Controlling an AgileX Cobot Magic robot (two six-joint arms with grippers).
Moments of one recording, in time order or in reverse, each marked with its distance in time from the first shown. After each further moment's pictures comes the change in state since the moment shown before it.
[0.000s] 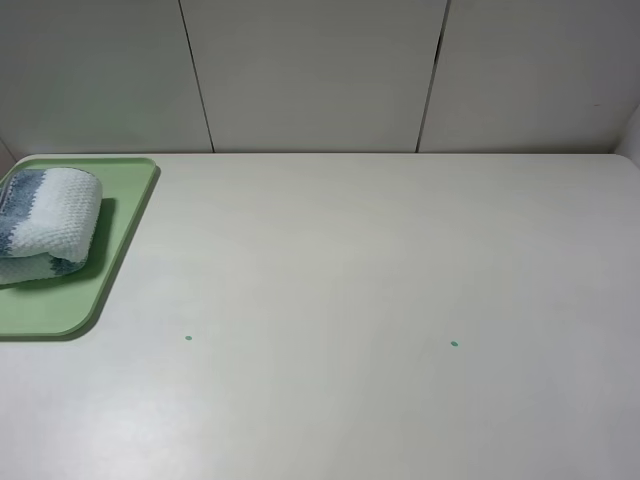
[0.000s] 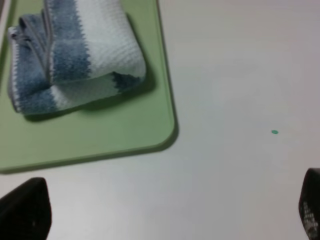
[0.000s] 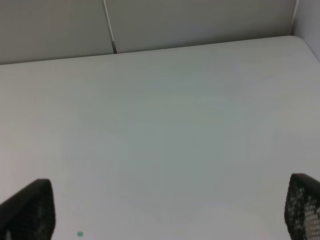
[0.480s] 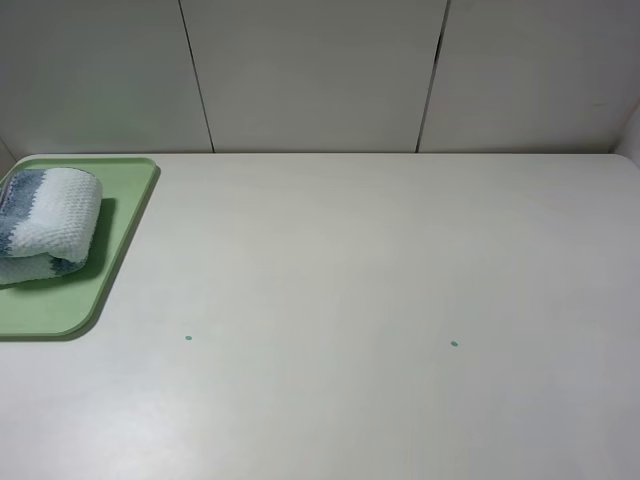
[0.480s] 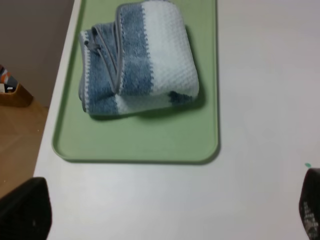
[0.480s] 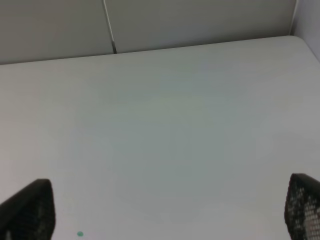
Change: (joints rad) left arm 0.179 0.361 -0.368 0.024 0.104 0.000; right arm 0.000 0.000 0.000 0.000 0.000 0.000
